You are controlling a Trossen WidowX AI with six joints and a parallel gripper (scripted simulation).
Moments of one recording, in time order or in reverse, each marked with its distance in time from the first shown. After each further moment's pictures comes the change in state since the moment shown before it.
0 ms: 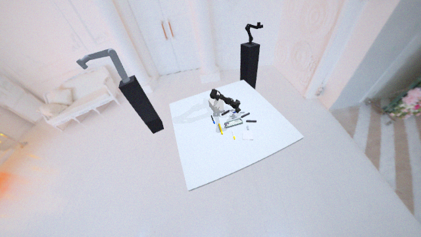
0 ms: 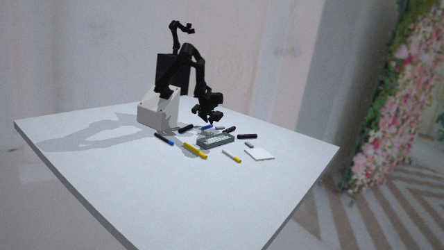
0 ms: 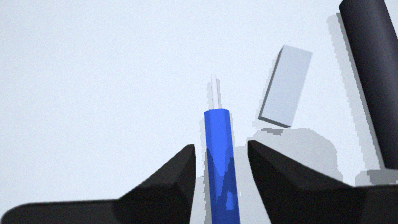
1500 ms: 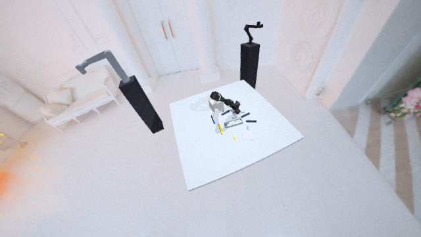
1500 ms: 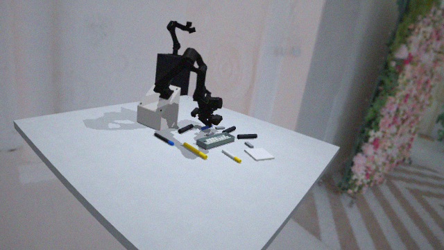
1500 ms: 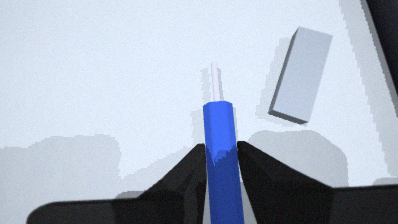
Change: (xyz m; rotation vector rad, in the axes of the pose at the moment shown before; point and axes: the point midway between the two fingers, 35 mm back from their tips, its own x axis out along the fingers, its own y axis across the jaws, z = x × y) arm 0.018 0.002 -0.011 0.001 -0.001 0.004
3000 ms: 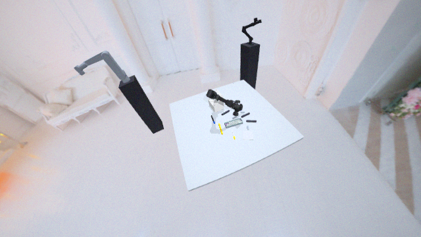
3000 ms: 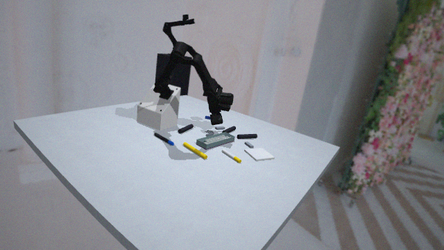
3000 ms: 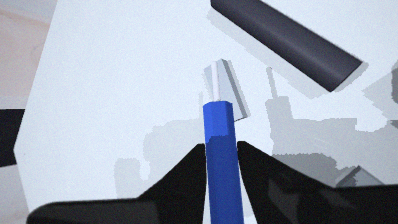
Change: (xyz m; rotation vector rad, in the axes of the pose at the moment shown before) arm -0.054 -0.051 0.023 0.843 -0.029 0.173
